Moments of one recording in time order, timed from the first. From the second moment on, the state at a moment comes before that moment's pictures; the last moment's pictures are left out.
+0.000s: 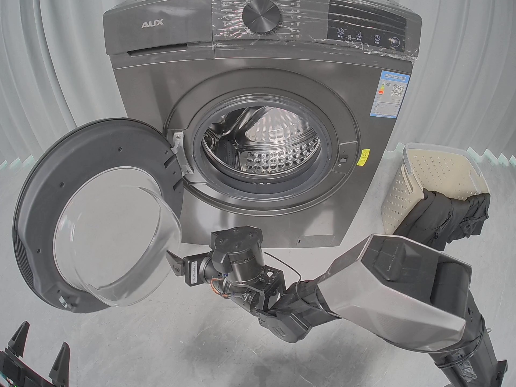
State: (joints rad) left arm 0.00 0.02 -0.02 0.00 -0.01 -0.02; right arm 0.93 2.51 -1.49 -0.84 -0.16 0.38
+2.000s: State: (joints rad) left arm 0.00 0.02 -0.02 0.00 -0.01 -0.02; right arm 0.27 0.83 -0.02 -0.69 -0.15 0.03
